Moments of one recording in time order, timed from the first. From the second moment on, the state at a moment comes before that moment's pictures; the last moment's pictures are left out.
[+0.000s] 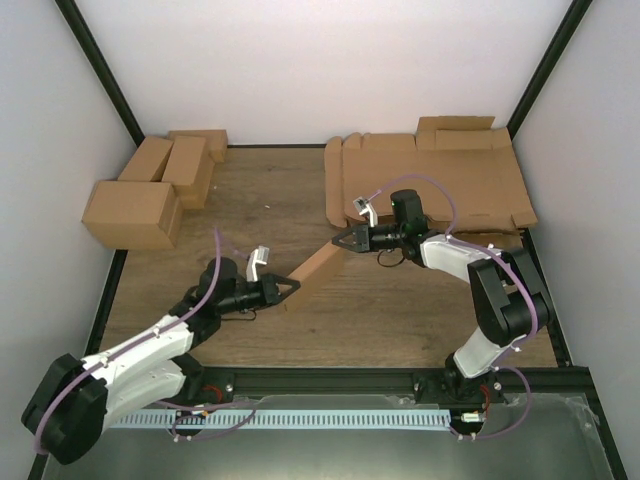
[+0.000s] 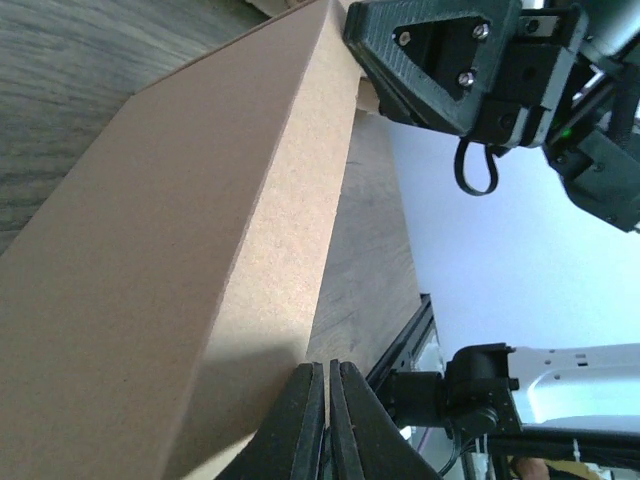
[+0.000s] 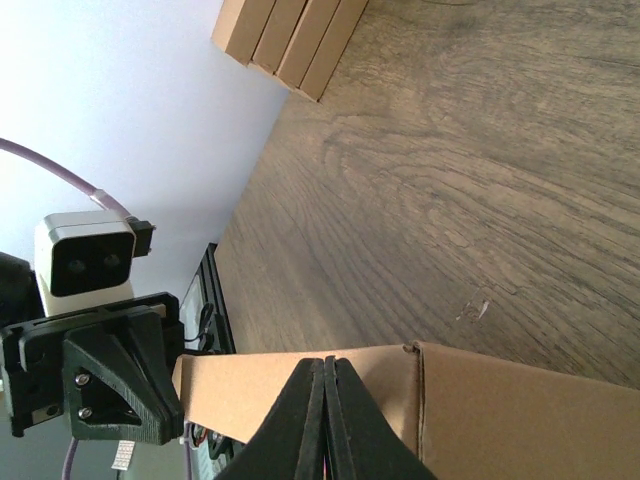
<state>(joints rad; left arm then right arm) -0.62 0.95 0.33 0.20 0.52 -0.99 0.37 1.63 0.84 0.17 -1.00 0.48</state>
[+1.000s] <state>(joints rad) -0.55 0.97 0.32 0.24 0.58 -0.97 0.37 1.60 0.89 0.06 -0.99 0.47</state>
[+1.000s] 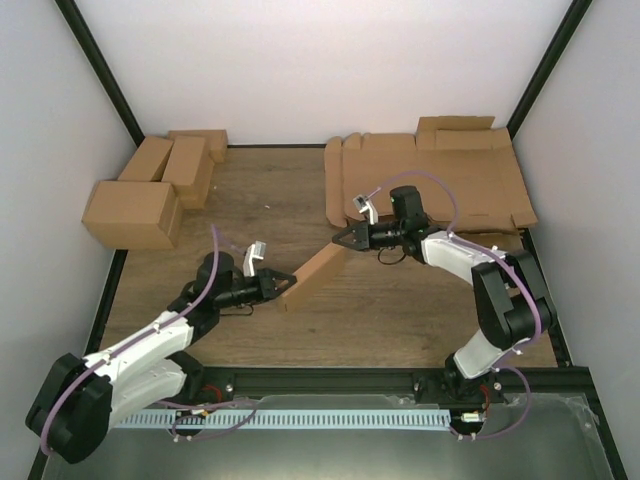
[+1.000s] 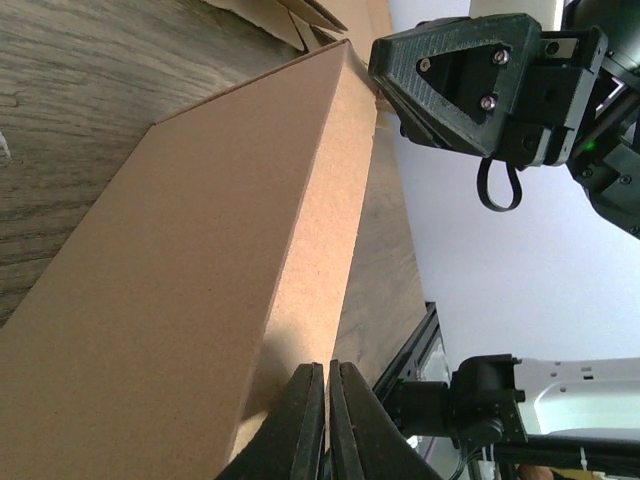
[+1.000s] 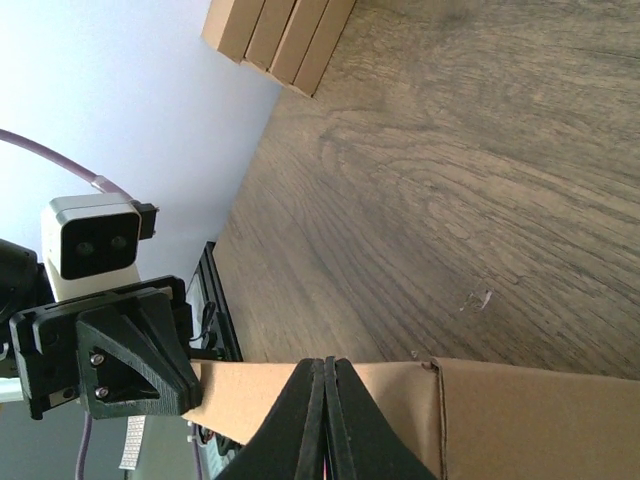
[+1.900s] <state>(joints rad) -0.82 1.40 1.10 -0.66 0.10 -0.26 0.36 1.65 0.82 0.25 -1.03 0.49</state>
